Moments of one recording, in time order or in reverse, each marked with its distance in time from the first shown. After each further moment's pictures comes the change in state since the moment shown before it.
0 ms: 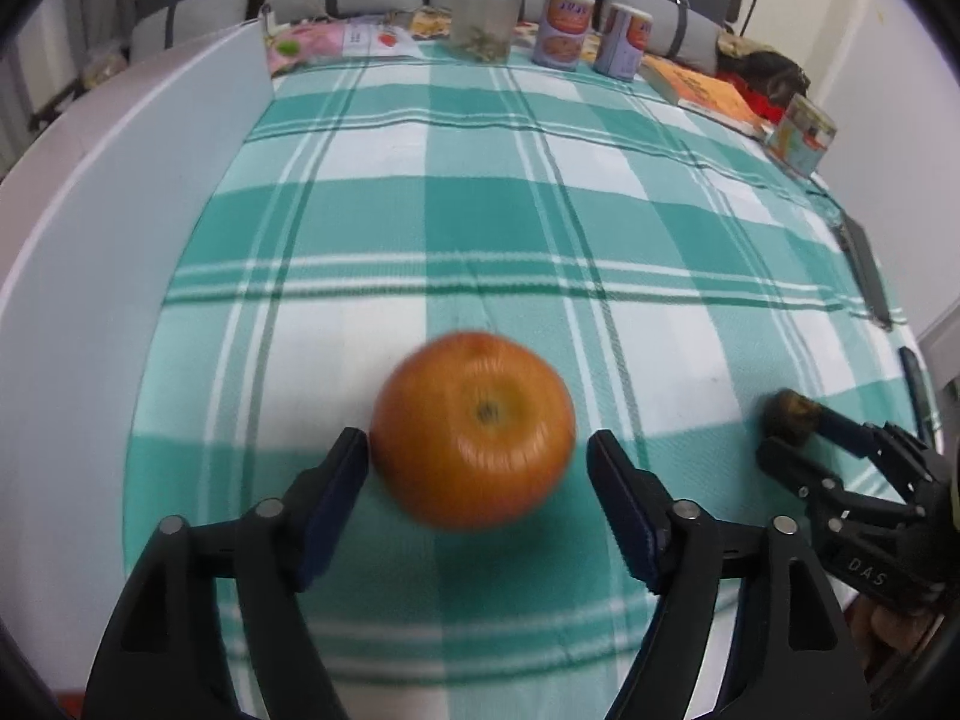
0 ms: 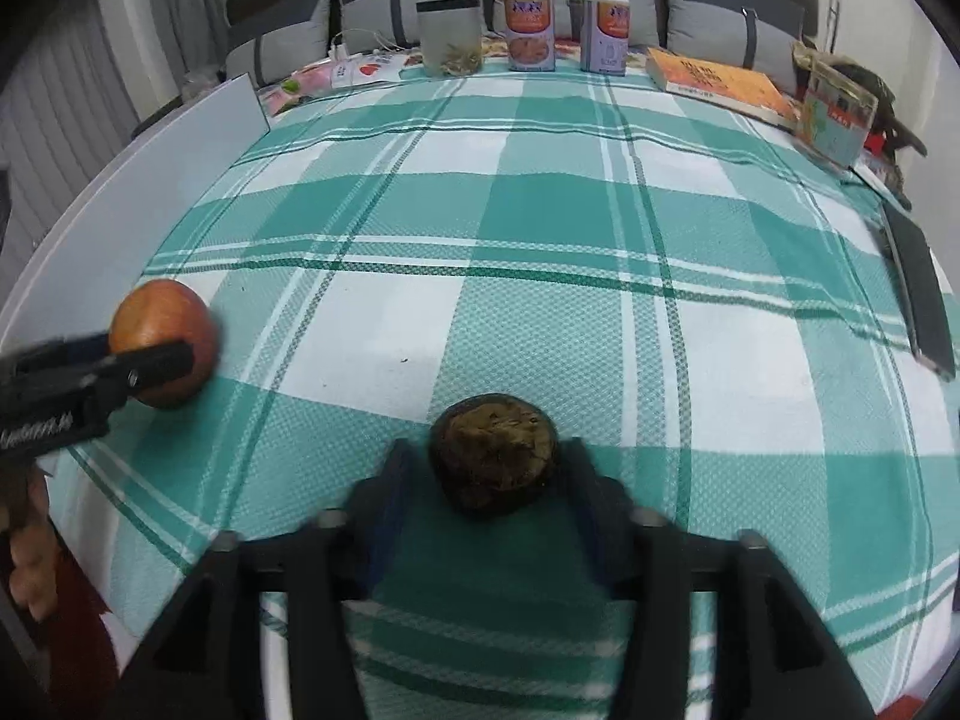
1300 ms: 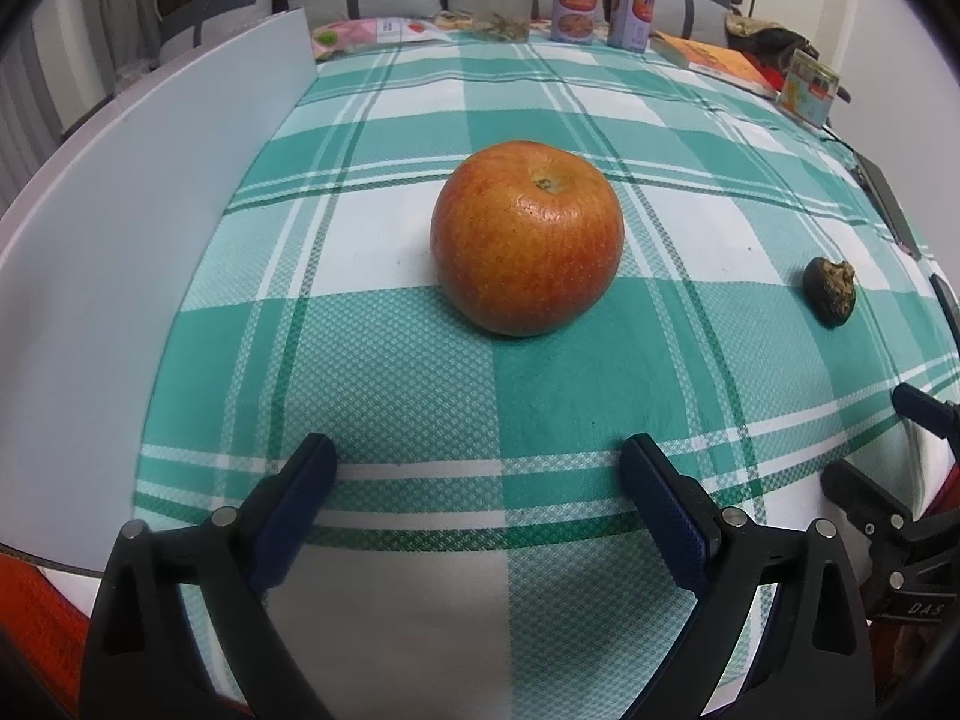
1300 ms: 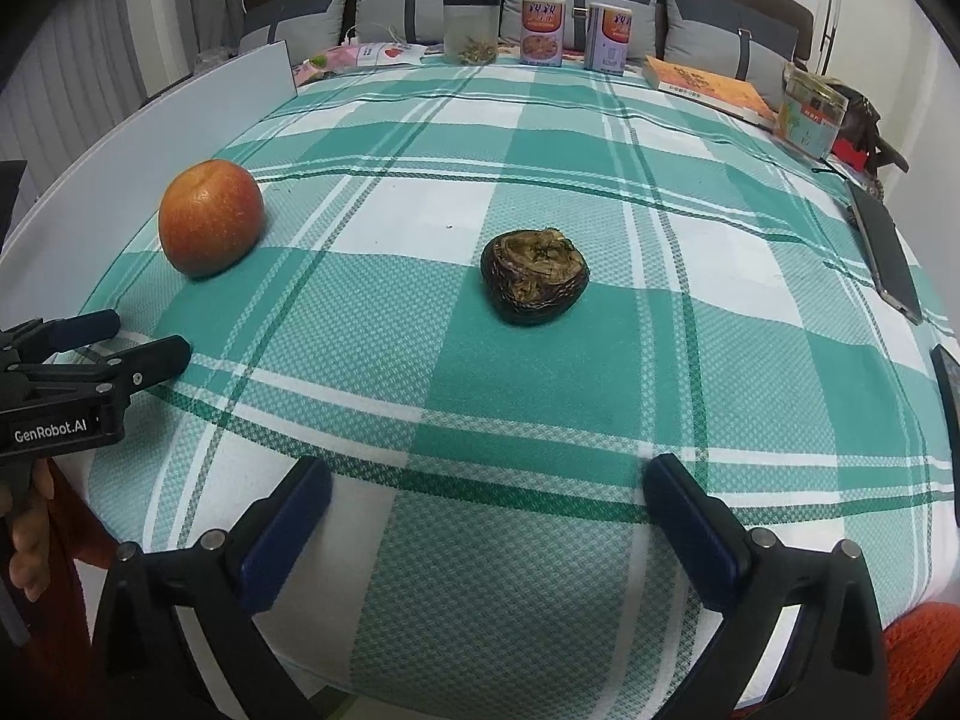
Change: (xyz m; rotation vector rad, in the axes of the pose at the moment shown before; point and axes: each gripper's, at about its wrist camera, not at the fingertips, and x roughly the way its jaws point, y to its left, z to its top) left arm 0.002 0.007 -0.068 0.046 -0.040 0.121; right arm -0.014 0.022 -0.069 -0.080 -0.030 -0.062
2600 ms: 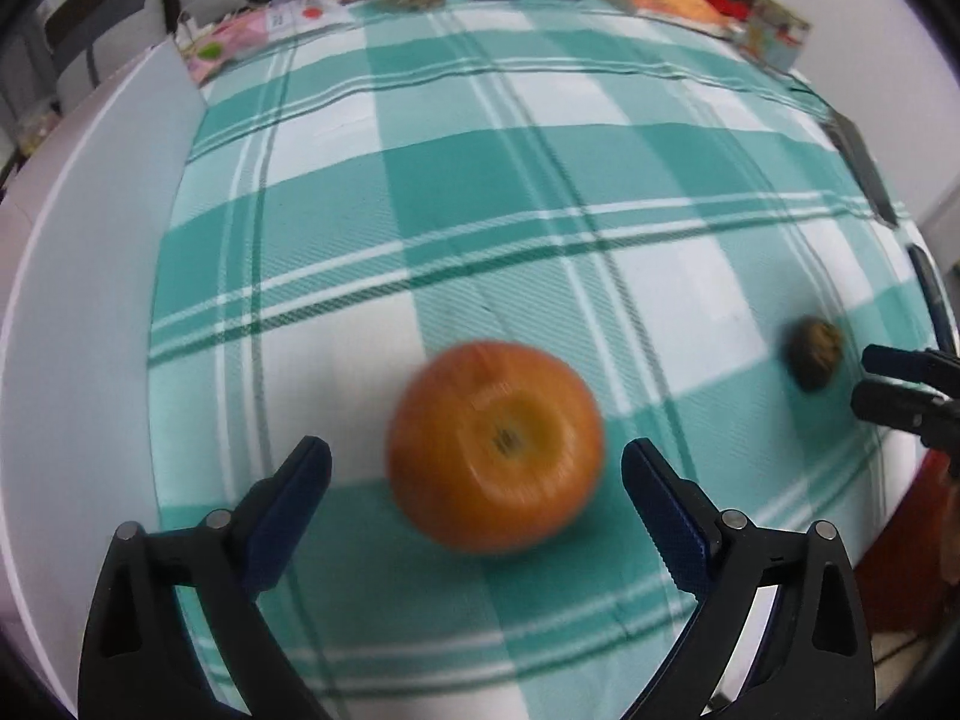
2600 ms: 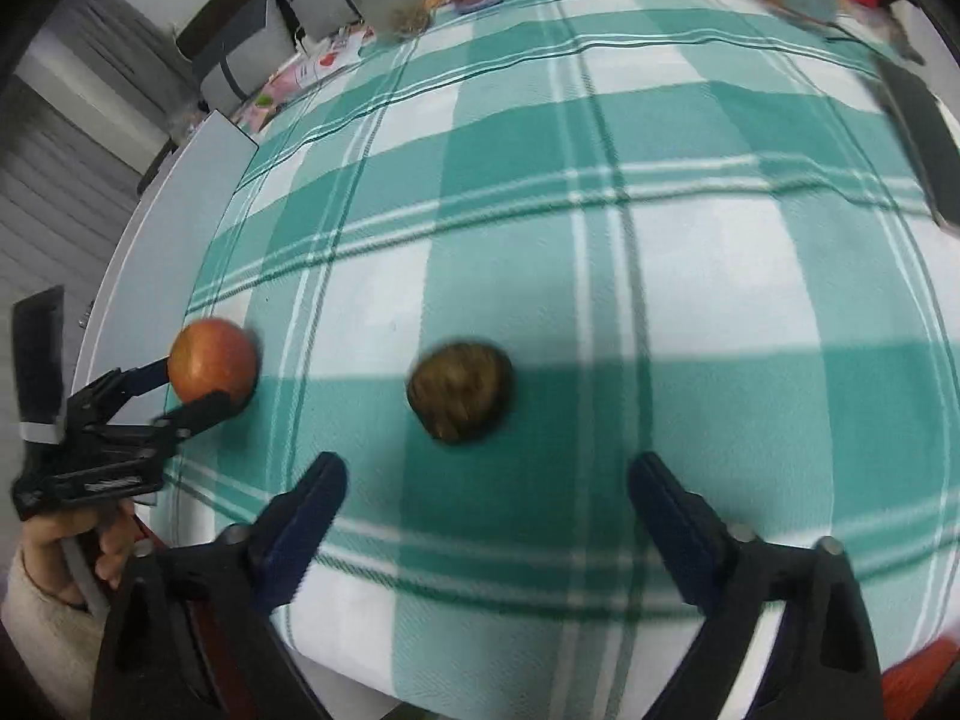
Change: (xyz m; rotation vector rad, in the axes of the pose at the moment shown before) left arm 0.033 -0.009 0.099 0.153 0.212 -0.104; right arm 0.025 -0.074 0.087 0.286 0.253 0.264
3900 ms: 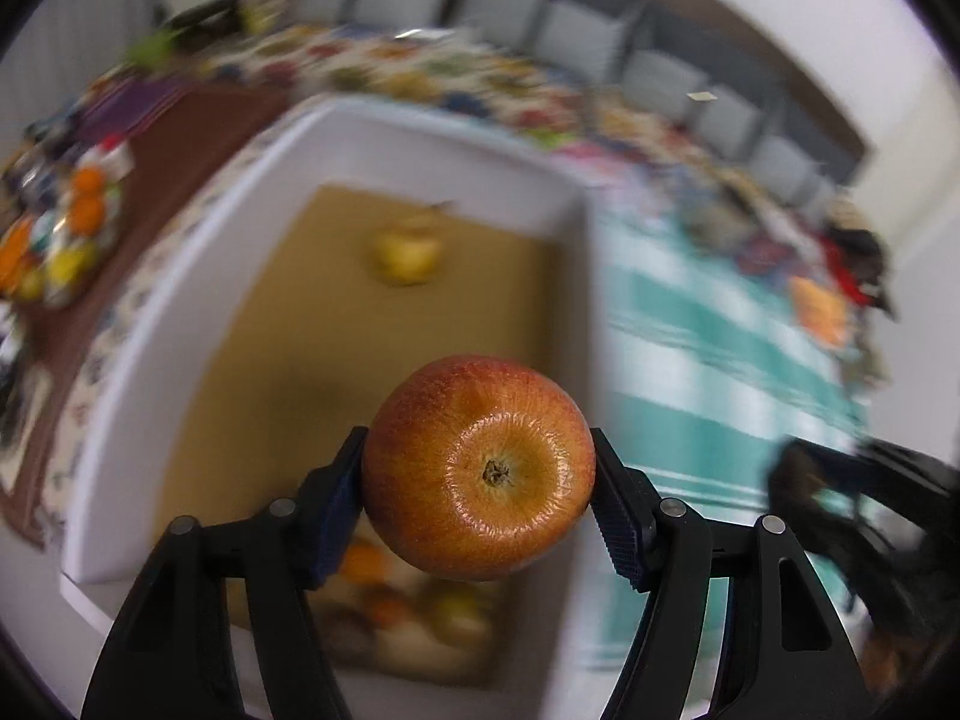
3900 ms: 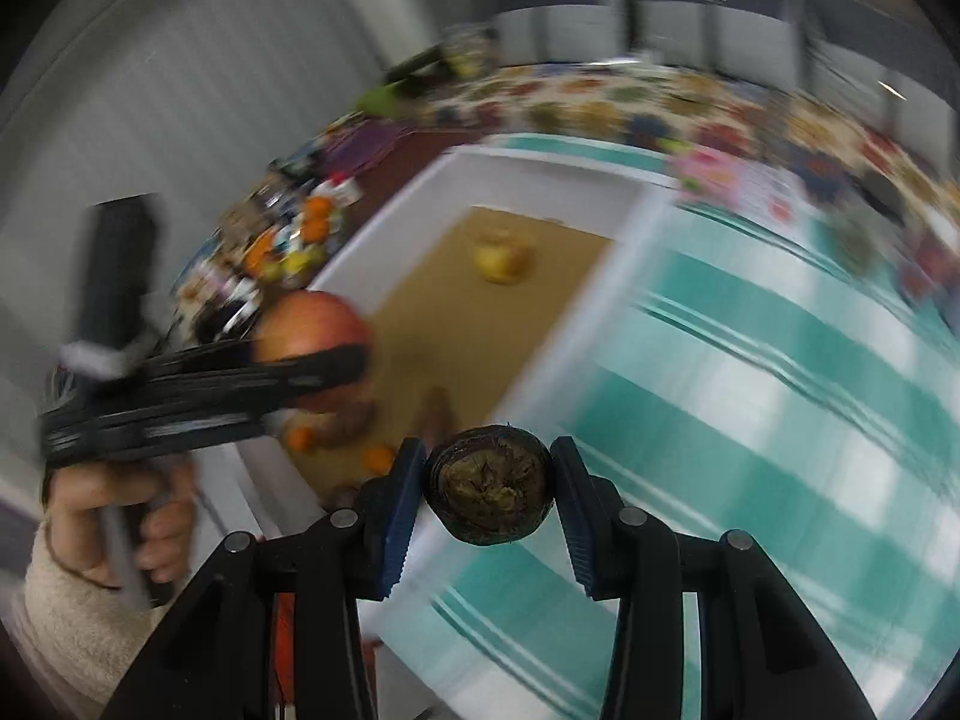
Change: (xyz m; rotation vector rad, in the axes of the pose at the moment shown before) left arm -0.138 0.302 -0.005 -0.556 -0.165 0.041; right arm 0.007 0.408 0.089 -0.664 0.019 0.248
